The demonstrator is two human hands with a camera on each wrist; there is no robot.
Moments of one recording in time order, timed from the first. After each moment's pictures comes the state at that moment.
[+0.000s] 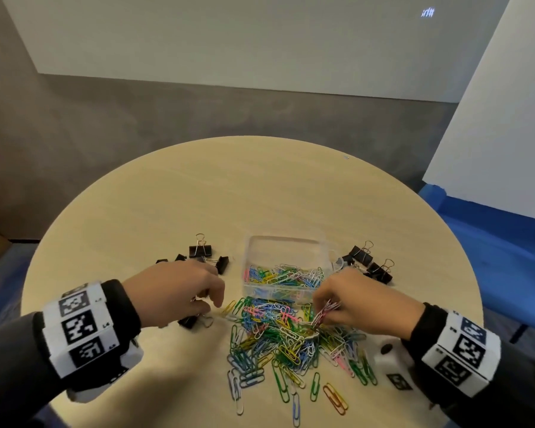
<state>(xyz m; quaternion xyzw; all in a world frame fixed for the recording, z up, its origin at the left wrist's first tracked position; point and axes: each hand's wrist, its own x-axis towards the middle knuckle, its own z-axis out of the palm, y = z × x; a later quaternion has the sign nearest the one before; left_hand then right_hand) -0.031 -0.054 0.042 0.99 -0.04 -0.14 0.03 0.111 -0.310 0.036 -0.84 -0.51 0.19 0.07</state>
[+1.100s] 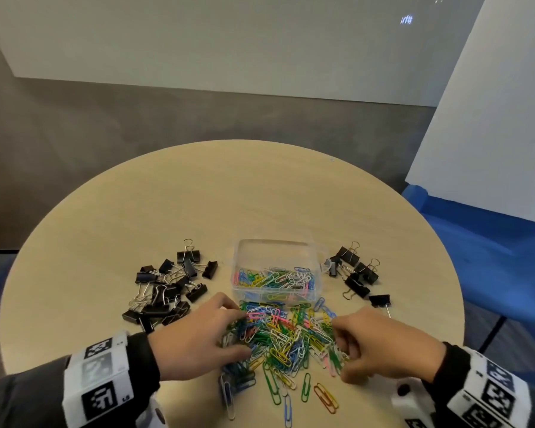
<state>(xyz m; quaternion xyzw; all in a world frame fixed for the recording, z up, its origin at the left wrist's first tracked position) -0.038 -0.110 0.014 0.95 0.02 -0.17 0.26 0.092 -0.354 0.019 -0.87 -0.37 0.33 0.06</state>
